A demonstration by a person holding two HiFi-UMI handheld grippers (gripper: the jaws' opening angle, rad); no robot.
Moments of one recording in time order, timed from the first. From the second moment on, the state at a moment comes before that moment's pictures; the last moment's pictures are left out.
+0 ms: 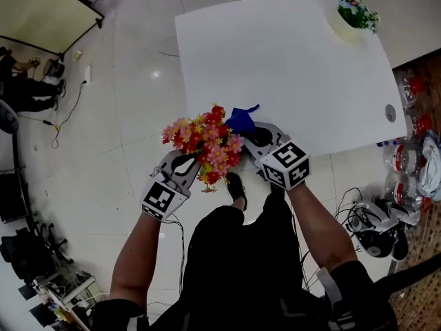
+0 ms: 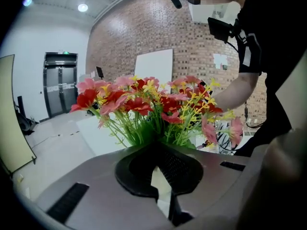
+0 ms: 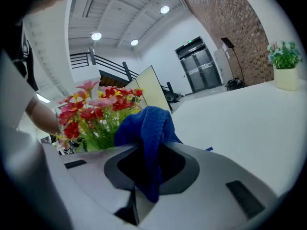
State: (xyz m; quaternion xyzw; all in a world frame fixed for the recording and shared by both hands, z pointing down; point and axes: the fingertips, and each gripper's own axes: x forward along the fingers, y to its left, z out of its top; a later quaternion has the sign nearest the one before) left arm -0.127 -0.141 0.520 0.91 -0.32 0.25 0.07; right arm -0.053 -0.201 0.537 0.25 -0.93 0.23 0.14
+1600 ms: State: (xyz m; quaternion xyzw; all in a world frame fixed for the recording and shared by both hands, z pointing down) left arm -0.131 -0.147 0.521 0.88 -0.42 0.20 0.11; right arm -0.039 -0.136 0.539 0.11 -0.95 0.22 0.19
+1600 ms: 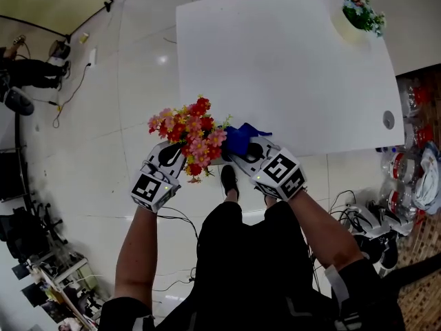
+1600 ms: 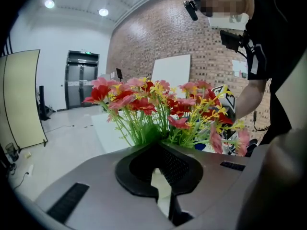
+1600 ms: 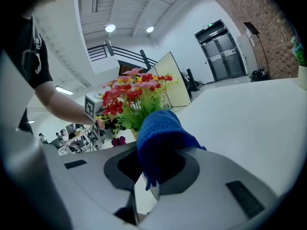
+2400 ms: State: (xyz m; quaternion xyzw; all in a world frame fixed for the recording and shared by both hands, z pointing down) left arm -0.132 -0.146 0.519 0.87 -0.44 0.20 0.11; right arm 0.033 -0.196 0.486 0.10 -0.96 0.17 0.18
